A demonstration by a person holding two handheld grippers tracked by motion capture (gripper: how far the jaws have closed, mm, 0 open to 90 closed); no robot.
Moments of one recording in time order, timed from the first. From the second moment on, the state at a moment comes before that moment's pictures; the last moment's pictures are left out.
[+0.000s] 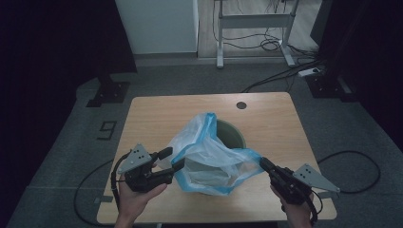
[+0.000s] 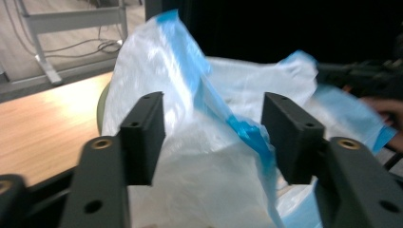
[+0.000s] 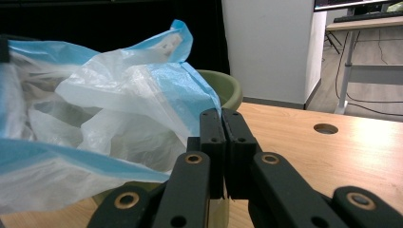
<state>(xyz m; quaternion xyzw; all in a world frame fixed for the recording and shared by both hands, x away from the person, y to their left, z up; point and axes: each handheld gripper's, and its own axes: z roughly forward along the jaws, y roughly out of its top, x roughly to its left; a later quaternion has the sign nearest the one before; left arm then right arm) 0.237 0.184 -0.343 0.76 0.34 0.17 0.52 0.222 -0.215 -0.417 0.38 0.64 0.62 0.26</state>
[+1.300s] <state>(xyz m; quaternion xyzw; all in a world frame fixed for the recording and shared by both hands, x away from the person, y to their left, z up) 0.251 0.188 -0.381 0.76 0.36 0.16 0.52 0.258 -0.152 -0.380 0.31 0.75 0.54 0.23</state>
